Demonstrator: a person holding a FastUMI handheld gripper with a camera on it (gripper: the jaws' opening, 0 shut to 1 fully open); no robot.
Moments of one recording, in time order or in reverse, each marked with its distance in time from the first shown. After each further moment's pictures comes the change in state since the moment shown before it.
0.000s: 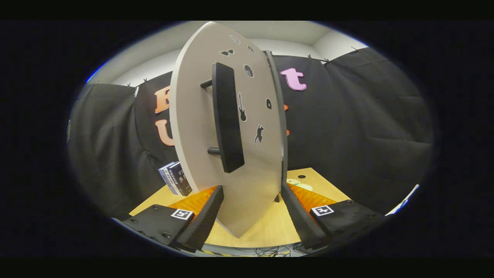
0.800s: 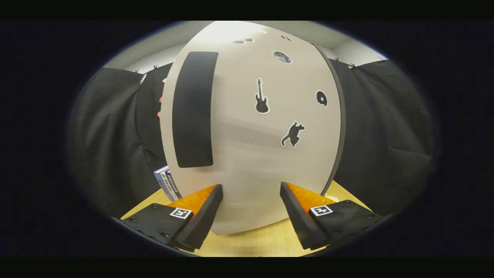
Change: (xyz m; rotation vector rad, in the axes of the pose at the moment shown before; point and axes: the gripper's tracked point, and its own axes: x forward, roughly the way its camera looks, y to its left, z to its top) arm 0.156 0.110 -0.002 -0.096 -0.016 0.003
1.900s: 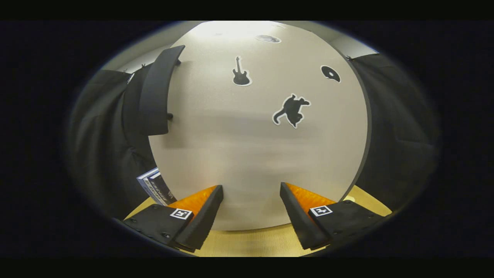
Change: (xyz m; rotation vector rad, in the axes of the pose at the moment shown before) arm 0.056 -0.011 -0.032 0.062 0.024 -0.018
